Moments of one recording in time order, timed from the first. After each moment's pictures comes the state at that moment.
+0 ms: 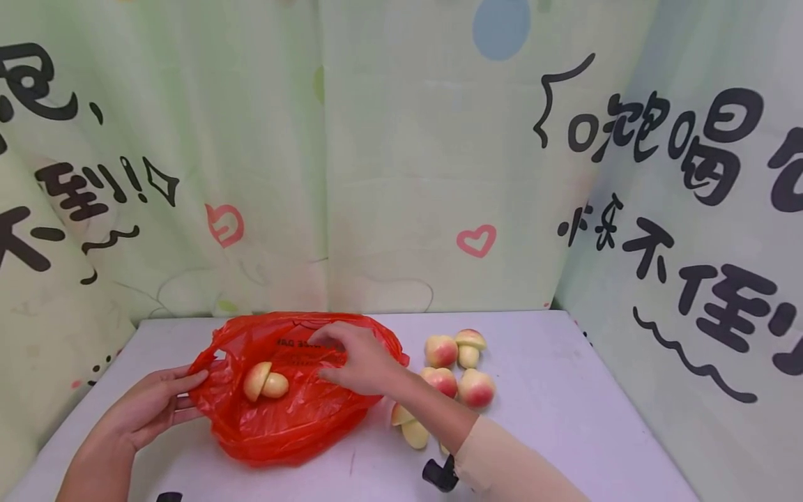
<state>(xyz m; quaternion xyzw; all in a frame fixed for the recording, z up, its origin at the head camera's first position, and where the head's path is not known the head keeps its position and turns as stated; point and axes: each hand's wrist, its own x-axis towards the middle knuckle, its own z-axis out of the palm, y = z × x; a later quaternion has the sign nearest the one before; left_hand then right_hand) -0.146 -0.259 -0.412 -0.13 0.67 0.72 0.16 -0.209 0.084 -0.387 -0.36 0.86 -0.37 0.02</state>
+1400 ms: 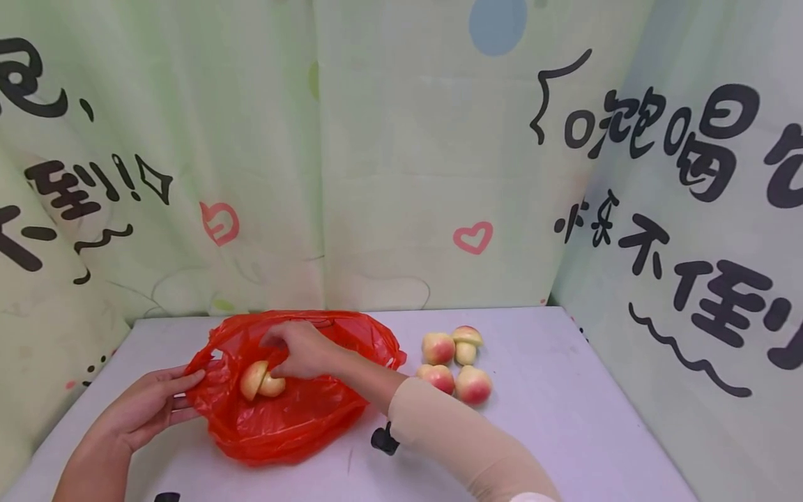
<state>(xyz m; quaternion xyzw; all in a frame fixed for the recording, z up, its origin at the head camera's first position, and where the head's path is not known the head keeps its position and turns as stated) -0.147 -0.259 -0.414 -0.13 0.67 0.71 0.17 -0.240 0.004 -0.394 -0.40 0.86 -0.29 0.10</state>
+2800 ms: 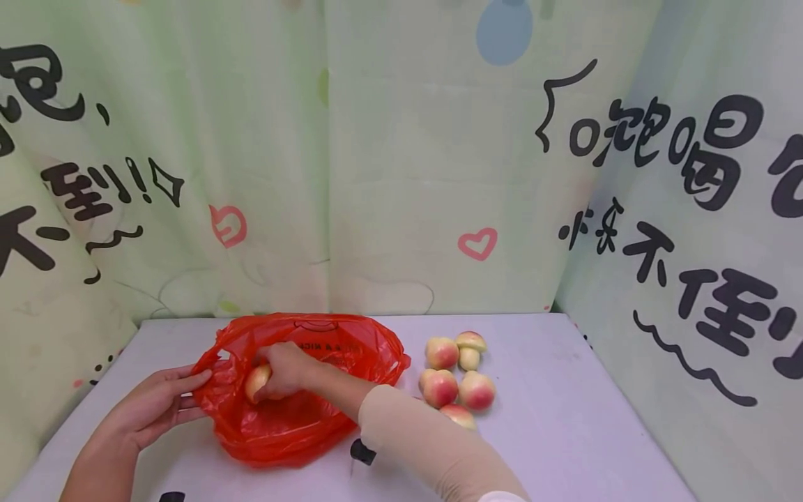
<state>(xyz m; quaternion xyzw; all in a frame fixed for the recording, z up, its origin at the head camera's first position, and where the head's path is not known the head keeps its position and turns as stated) -0.145 -0.257 -0.413 -0.11 0.67 0.72 0.16 -0.241 -0.038 -0.425 -0.38 0.89 -0.22 0.14</state>
